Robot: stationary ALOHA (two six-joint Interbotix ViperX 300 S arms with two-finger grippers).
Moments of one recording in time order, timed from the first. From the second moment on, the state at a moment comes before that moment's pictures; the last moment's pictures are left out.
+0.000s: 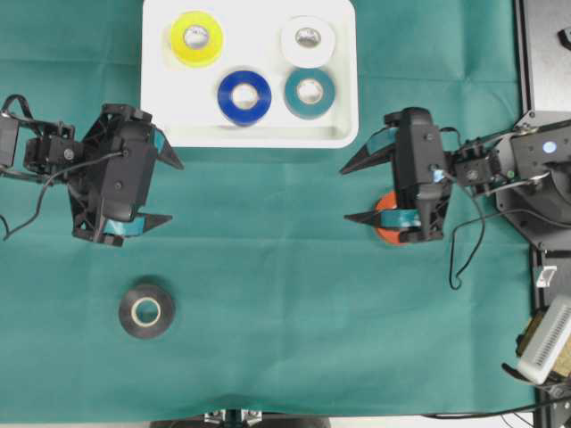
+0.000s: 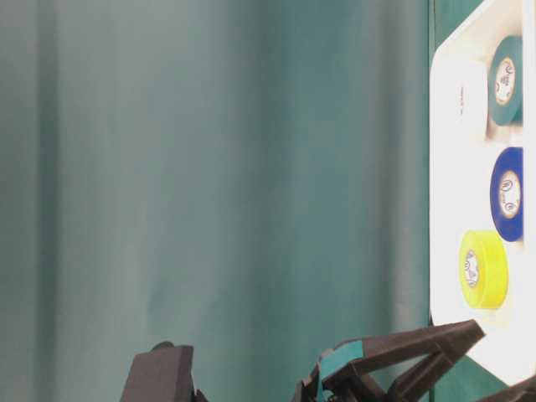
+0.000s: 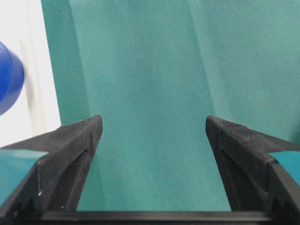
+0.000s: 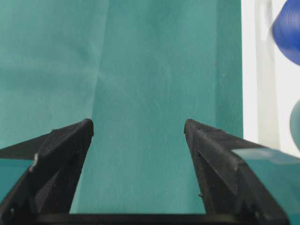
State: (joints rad) left arm -0.09 -0.15 0.80 -0.02 0.10 0.19; right arm 0.11 -0.41 1.09 -0.37 -0.02 0.56
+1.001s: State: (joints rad) left arm -0.08 -0.15 0.81 -0.02 0.10 0.19; right arm 0.15 -0.50 1.25 -0.36 0.08 0.56
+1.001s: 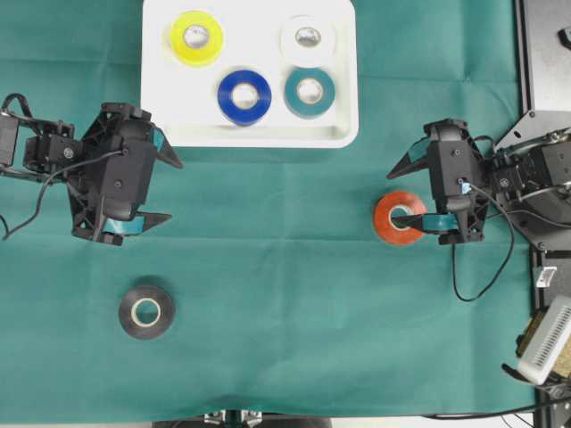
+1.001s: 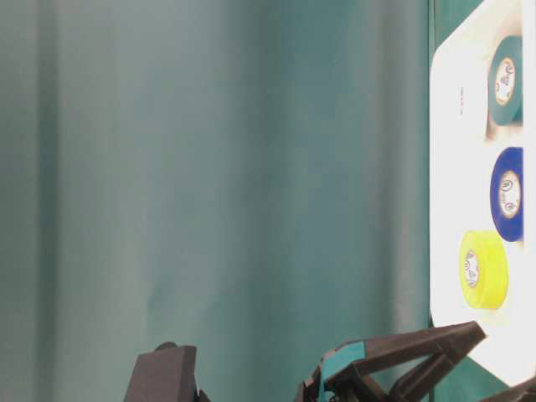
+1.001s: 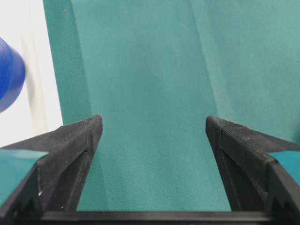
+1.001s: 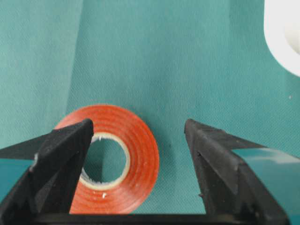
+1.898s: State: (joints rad) left arm -0.08 -0.15 0.82 -0.02 0.08 0.19; right arm 0.15 -0.31 1.22 -0.37 0.10 0.57
